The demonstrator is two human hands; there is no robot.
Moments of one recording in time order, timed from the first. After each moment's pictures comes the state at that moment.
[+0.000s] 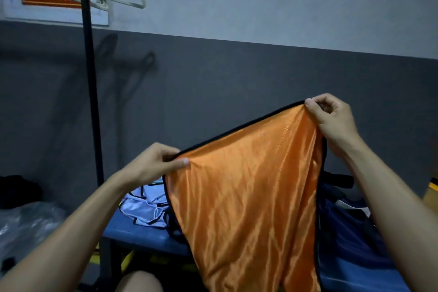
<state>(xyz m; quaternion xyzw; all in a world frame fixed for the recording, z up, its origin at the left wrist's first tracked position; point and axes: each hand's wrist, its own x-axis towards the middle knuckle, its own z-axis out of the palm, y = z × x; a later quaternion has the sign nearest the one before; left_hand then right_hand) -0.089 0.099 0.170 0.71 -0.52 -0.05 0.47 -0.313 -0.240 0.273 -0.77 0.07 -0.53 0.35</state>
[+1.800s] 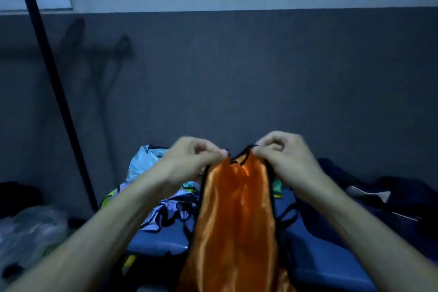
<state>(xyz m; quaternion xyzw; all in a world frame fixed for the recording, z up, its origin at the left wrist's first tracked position) -0.127 -0.026 0.168 0.71 -0.41 -0.16 0.55 -0.285 -0.189 0.188 -0.81 0.16 -0.34 0.45</state>
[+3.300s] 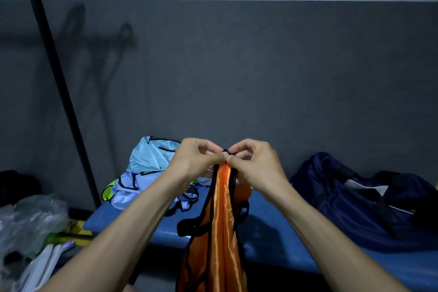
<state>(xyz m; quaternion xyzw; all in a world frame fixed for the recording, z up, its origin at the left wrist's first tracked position) -0.143 -0.026 0.158 0.71 -0.30 -0.14 0.62 -0.248 -0.146 0.155 -0.80 0.18 -0.31 0.47</state>
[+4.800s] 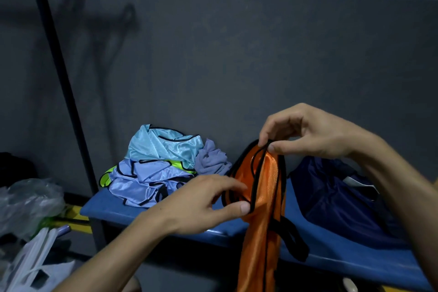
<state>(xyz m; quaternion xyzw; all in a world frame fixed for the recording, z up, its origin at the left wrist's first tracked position) -0.184 0.021 0.120 0.70 -0.64 0.00 0.32 -0.307 -0.197 0.249 -0.94 -0.12 -0.08 0.30</state>
